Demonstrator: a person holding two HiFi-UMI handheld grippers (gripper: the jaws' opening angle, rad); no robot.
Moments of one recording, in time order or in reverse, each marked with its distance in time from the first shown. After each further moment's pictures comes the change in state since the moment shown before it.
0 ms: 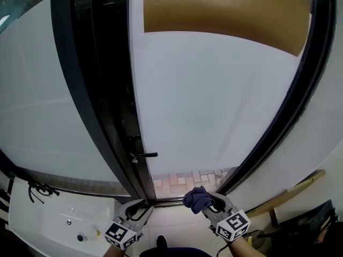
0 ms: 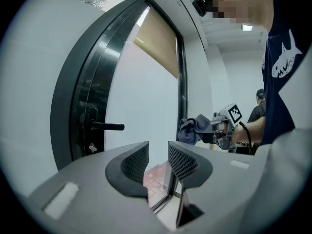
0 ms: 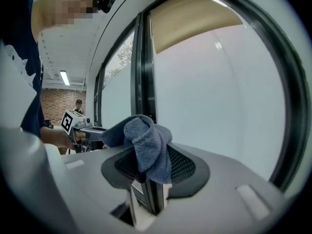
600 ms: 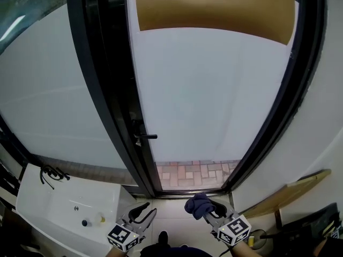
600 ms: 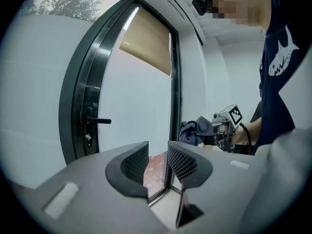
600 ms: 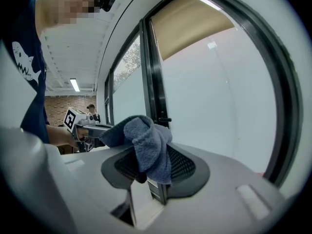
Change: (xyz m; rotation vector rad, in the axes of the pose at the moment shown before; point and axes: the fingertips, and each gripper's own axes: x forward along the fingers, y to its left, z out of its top) left arm -0.040 -0.112 -0.011 0.007 0.053 0.073; right arm -0.101 0.032 -0.036 0.038 0.017 0.103
